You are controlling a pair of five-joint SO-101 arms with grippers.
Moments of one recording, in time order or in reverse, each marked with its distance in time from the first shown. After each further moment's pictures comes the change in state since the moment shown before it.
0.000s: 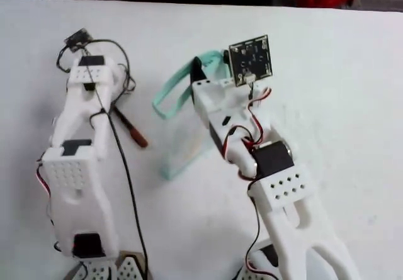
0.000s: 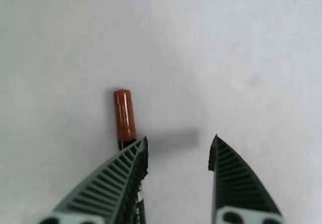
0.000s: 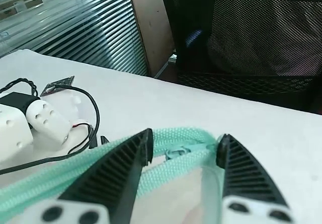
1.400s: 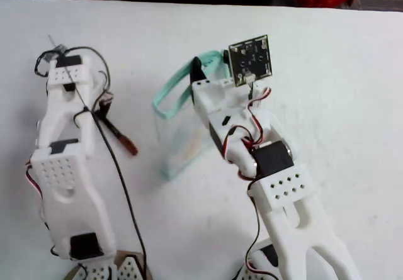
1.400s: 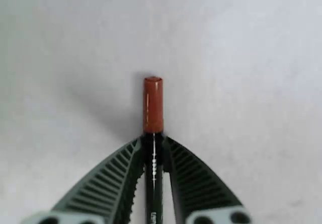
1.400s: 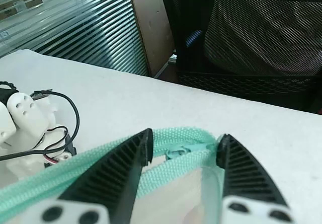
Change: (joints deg) left arm -7.1 3.0 -3.8 12.8 0.4; right arm 0.0 0.0 0.0 0.0 0.0
